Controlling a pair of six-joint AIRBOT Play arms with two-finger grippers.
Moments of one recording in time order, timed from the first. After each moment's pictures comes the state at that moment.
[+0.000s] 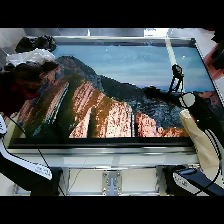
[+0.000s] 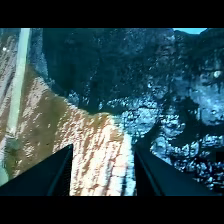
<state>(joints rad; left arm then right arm) 0.41 -1.78 1.92 1.54 -1.13 -1.50 0.13 -1.07 0.88 -1.08 0.60 1.50</state>
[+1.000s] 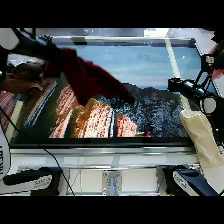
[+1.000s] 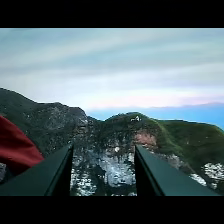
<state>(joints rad) -0.22 -1.36 1.82 1.69 -1.36 -1.48 -0.01 -0.89 0.88 -1.32 0.53 1.50</state>
